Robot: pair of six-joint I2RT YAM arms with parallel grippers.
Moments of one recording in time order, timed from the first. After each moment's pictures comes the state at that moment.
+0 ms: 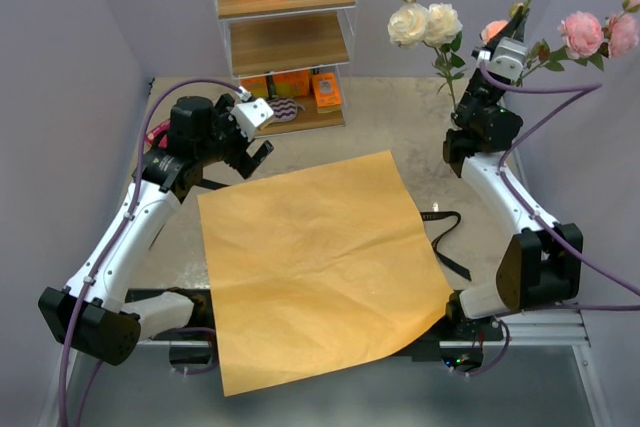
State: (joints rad) left arm -0.33 1.18 1.24 -0.57 0.26 0.50; right arm 0.18 1.46 1.19 1.29 0.45 -0.58
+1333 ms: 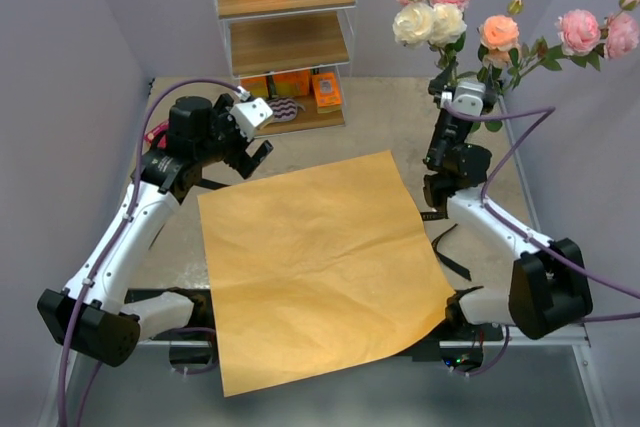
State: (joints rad) left arm -0.33 1.18 1.24 -0.57 0.26 0.50; right arm 0.35 1.35 0.87 1.28 0.55 -0.57
